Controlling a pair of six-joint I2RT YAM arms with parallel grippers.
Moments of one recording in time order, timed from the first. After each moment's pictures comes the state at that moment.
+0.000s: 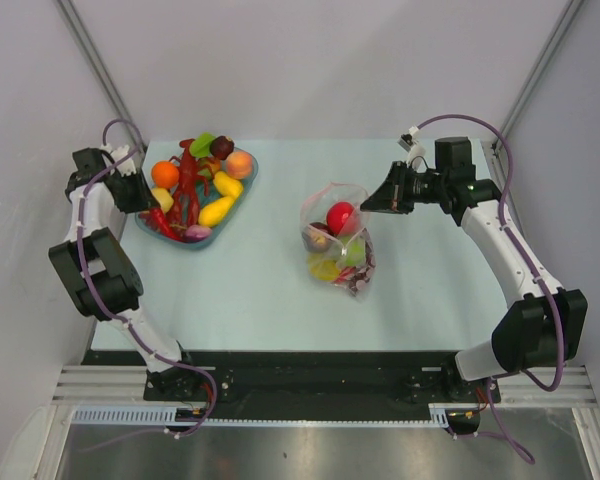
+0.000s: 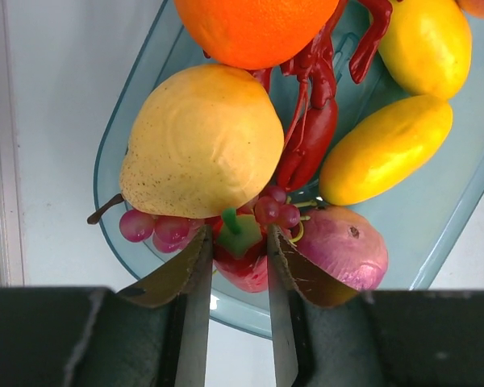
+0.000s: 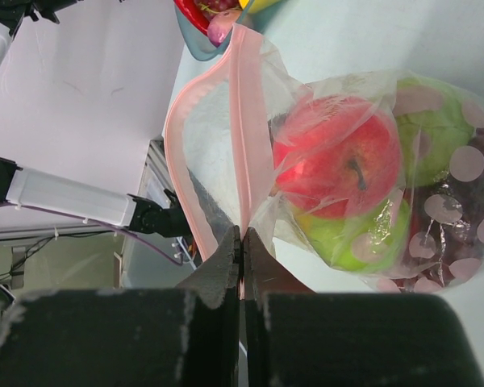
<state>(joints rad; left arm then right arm) 0.43 1.83 1.53 -0.64 0.43 0.14 0.19 1.44 1.35 -0.54 -0.85 0.46</state>
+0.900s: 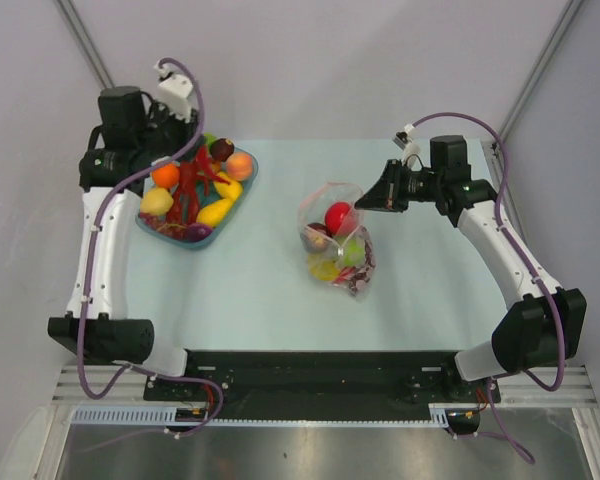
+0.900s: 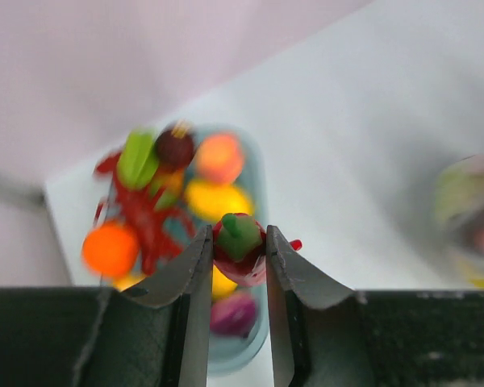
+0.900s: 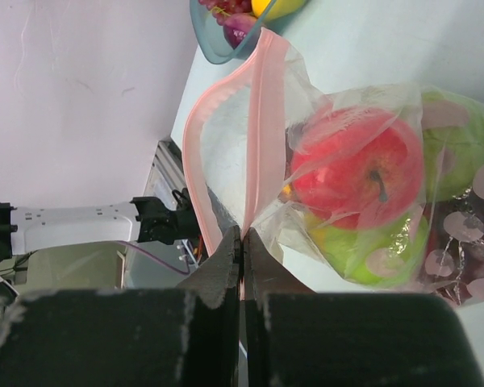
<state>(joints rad) 0.03 1.47 1.81 -0.79 0.34 0.31 0.23 1.44 1.35 -0.49 -0.85 0.49</state>
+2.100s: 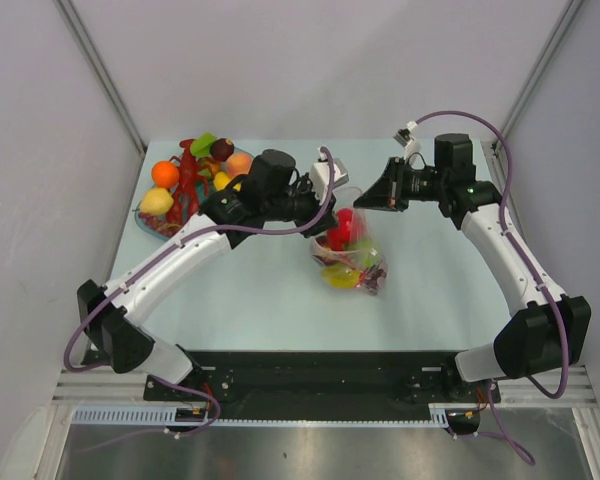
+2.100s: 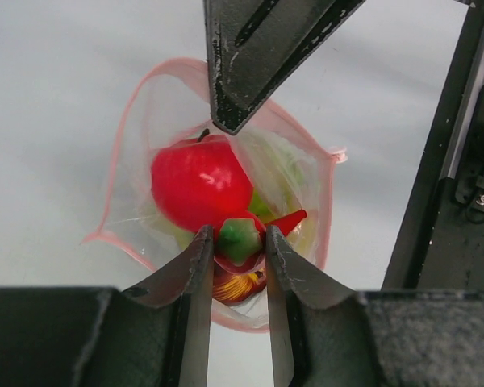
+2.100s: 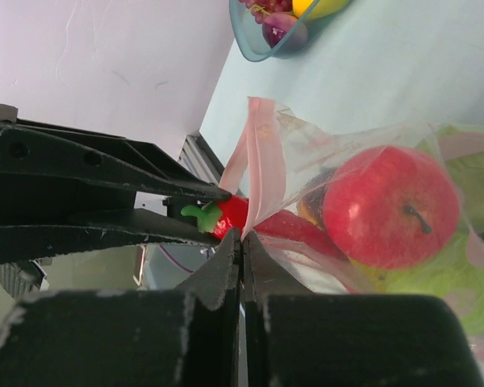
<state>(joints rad) -0.76 1.48 1.50 -0.54 0.39 0.18 0.22 1.41 1.34 -0.45 -0.93 0.54</state>
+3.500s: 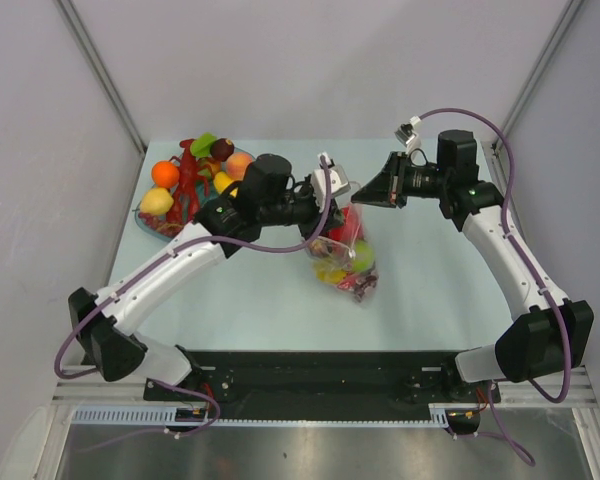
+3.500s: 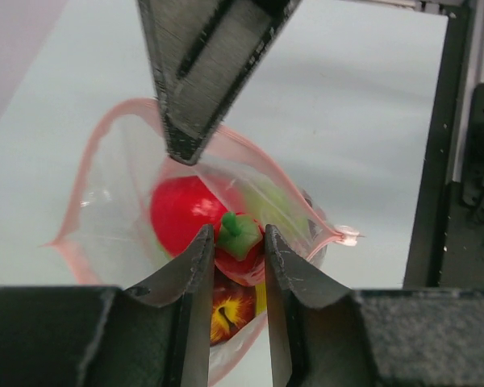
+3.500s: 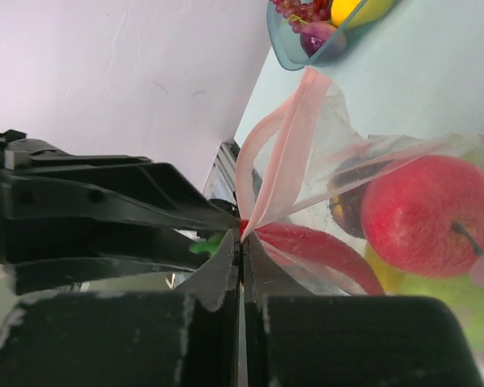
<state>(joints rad) -0.79 1.41 1.46 -0.43 0.40 0.27 0.23 1.39 1.34 -0.36 -0.98 0.69</state>
